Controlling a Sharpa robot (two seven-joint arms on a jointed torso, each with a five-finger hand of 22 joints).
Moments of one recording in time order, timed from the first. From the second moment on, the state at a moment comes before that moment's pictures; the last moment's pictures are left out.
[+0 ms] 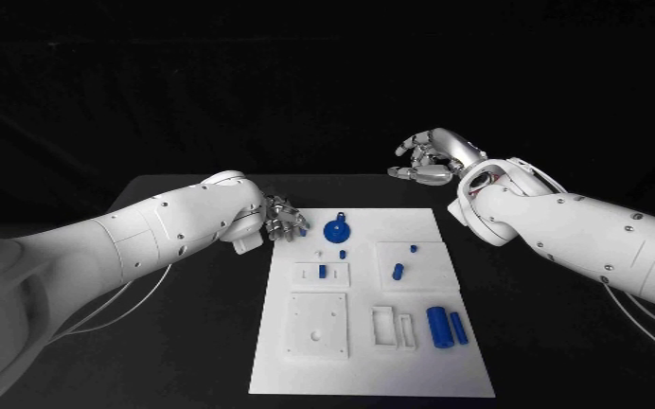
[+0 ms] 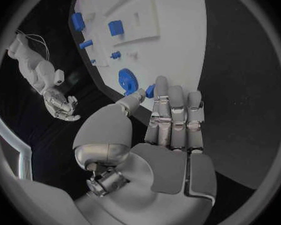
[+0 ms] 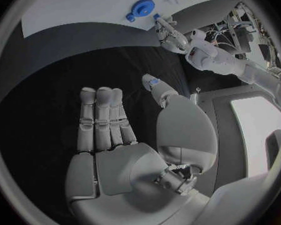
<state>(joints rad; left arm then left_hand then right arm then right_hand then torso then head) 1.34 -0.49 -0.12 0.97 -0.88 0.09 -0.39 0.94 0.00 0.58 -0.11 0.07 1.01 0.10 0.24 0.72 1.26 -0.01 0.52 0.46 1.05 -0.10 1.26 0.37 0.03 0.70 -0.07 1.07 1.07 1.31 -0.67 0.00 1.24 -1.21 -0.50 -0.03 1.01 -0.28 0.49 -0.08 0.31 0.83 0.16 0.27 0.43 1.00 0.05 0.96 0.82 1.16 -0.06 1.01 0.87 0.22 1.03 0.01 0.88 1.25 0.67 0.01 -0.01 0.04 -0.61</state>
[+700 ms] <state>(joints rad) 1.34 -0.52 -0.12 1.01 -0.88 0.06 -0.39 0.92 0.03 0.62 -0.20 0.20 1.08 0.07 0.26 0.71 1.31 -0.03 0.52 0.45 1.07 -0.10 1.30 0.38 0.03 0.73 -0.07 1.07 1.09 1.31 -0.68 0.00 1.24 -1.21 -0.49 -0.03 1.01 -0.28 0.49 -0.08 0.31 0.83 0.16 0.27 0.43 1.00 0.05 0.96 0.82 1.16 -0.06 1.01 0.87 0.22 1.03 0.01 0.88 1.25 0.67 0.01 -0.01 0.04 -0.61</state>
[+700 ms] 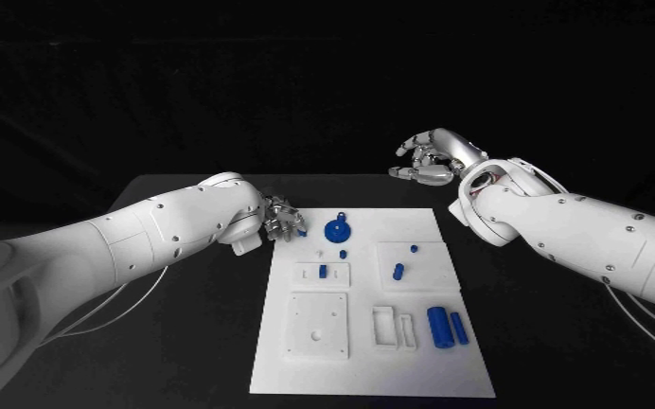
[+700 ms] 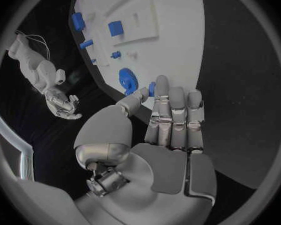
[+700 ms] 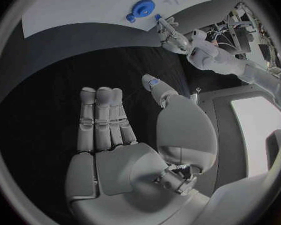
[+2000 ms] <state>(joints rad) 1.34 -0.77 -0.17 1.50 -0.94 -0.10 -0.43 0.88 -0.01 0.61 -0.21 0.37 1.16 0.04 0.30 0.71 1.42 -0.06 0.51 0.46 1.13 -0.13 1.34 0.38 0.03 0.81 -0.09 1.09 1.12 1.30 -0.69 0.00 1.24 -1.20 -0.49 -0.03 1.01 -0.28 0.49 -0.07 0.31 0.83 0.15 0.27 0.43 1.00 0.05 0.97 0.82 1.16 -0.06 1.01 0.87 0.22 1.03 0.01 0.88 1.25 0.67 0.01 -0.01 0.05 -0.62</state>
